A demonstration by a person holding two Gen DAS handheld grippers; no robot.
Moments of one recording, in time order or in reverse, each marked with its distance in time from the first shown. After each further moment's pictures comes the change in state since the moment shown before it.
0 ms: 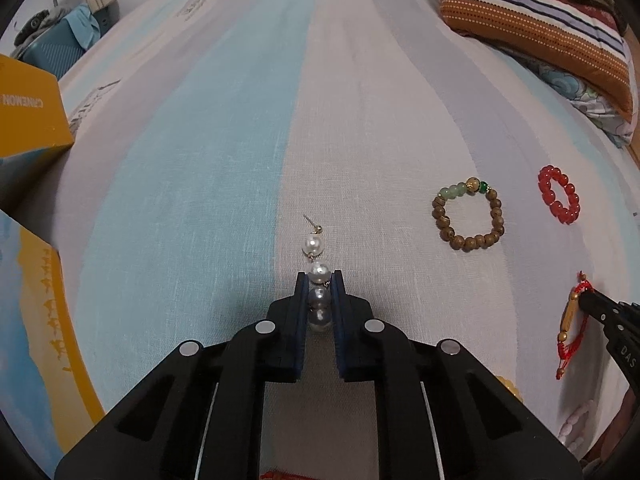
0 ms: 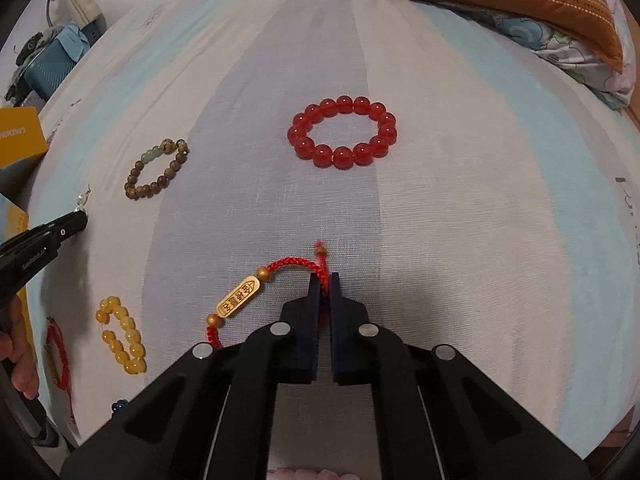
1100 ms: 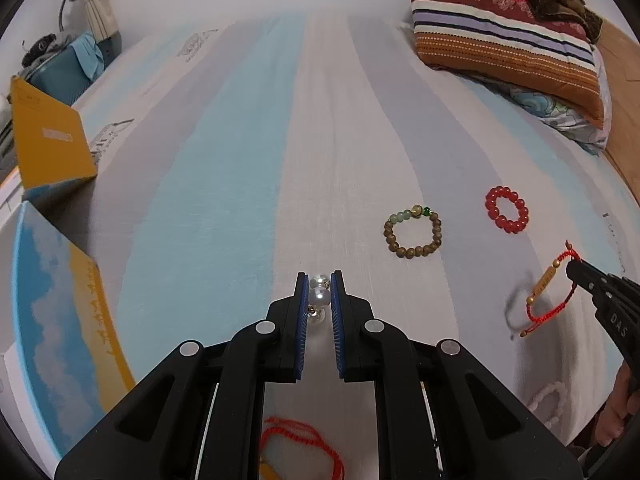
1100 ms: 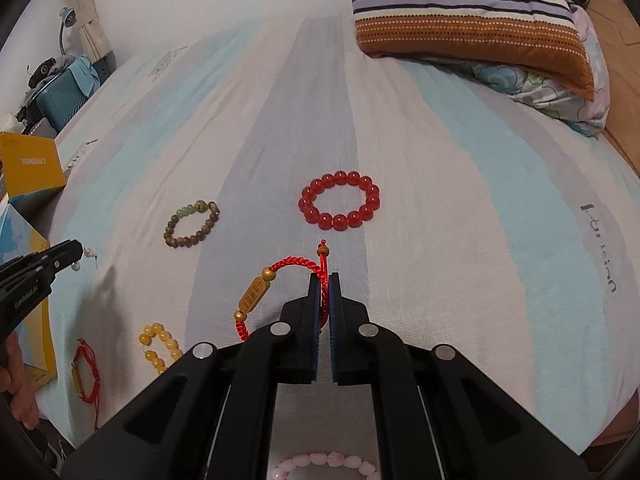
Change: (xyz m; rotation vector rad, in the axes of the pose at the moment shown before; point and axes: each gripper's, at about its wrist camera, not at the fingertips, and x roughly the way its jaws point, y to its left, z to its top) left arm -0.076 -0.009 -0.010 0.030 -0.120 -0.021; right arm -0.065 0.003 0.003 0.014 -0.189 -0.020
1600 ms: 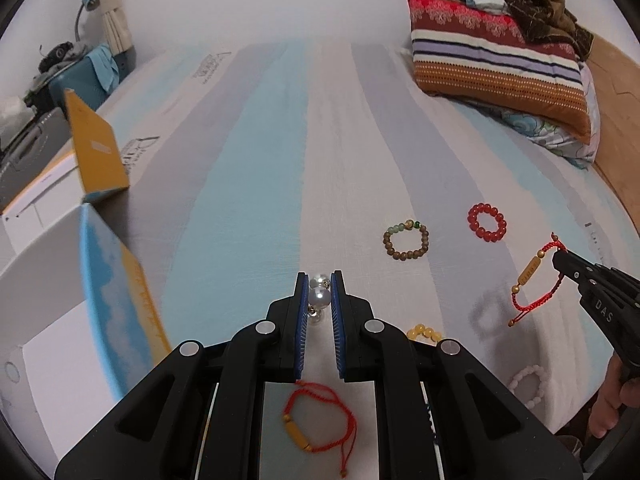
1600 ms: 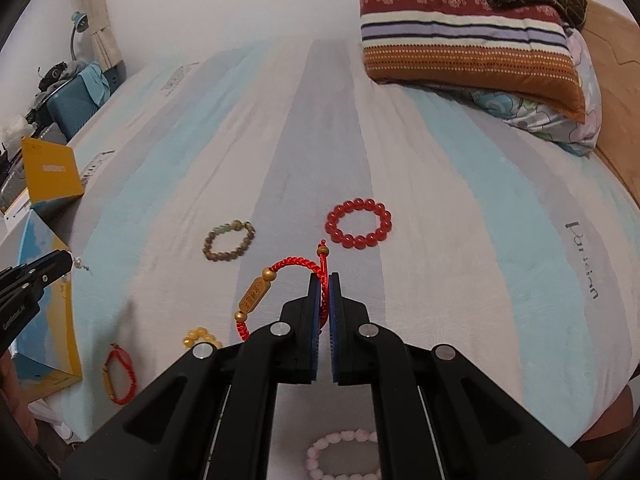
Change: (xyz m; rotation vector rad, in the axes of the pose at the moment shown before) left arm -0.069 0.017 -0.010 -0.014 -0.076 0.006; right arm -0.050 0.028 0.006 -0.021 -0.063 -0.004
